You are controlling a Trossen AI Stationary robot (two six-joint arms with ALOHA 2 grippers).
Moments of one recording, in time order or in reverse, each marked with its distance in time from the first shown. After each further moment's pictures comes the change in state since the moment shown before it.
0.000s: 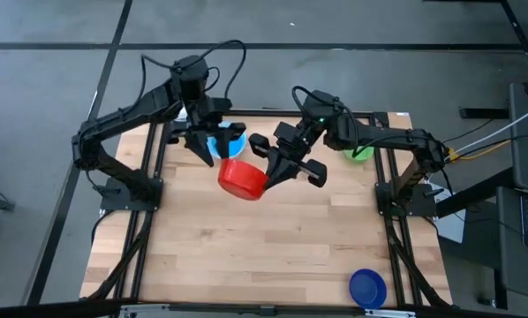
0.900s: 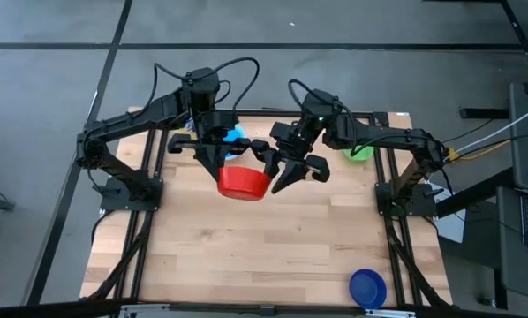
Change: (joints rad) left arm -0.087 0.034 0.000 0.003 0.033 0.018; right arm 0.001 0.003 -0.001 0.012 -0.081 0.199
